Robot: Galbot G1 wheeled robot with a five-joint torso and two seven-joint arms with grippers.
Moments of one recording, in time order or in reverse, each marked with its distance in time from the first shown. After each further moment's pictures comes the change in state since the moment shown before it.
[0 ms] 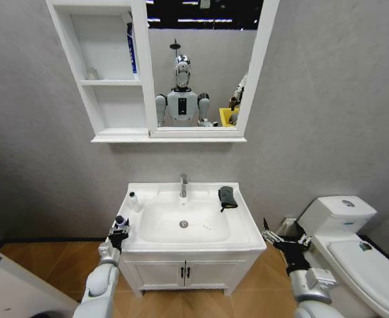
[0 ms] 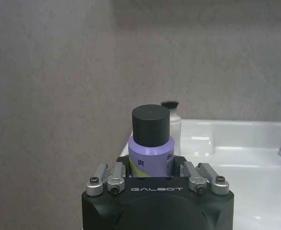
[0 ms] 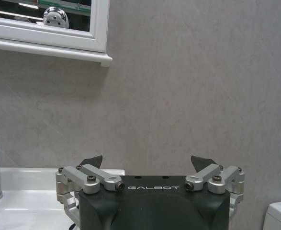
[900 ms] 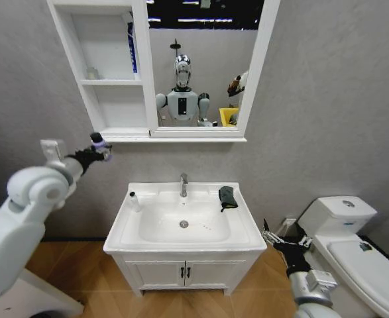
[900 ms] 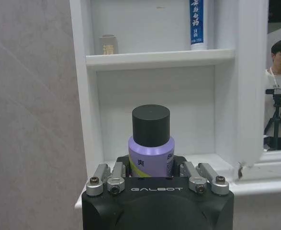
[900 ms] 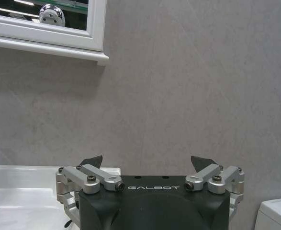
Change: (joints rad) left arm -0.978 0.746 0.413 -0.111 -0.964 0.645 -0.408; right arm -0.028 0.020 0.008 0.010 -0.019 0.013 0.007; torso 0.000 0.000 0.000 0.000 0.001
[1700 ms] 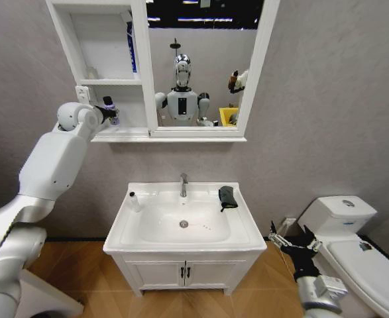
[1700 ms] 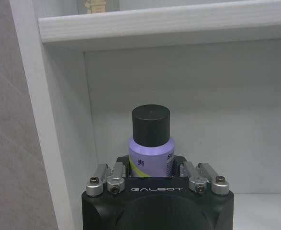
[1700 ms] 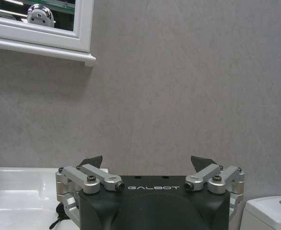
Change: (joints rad) left arm -0.457 -0.321 0.283 0.679 0.291 -0.013 0.129; right arm -0.031 0.007 0.043 -0.001 0.019 0.041 0.010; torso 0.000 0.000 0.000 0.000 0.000
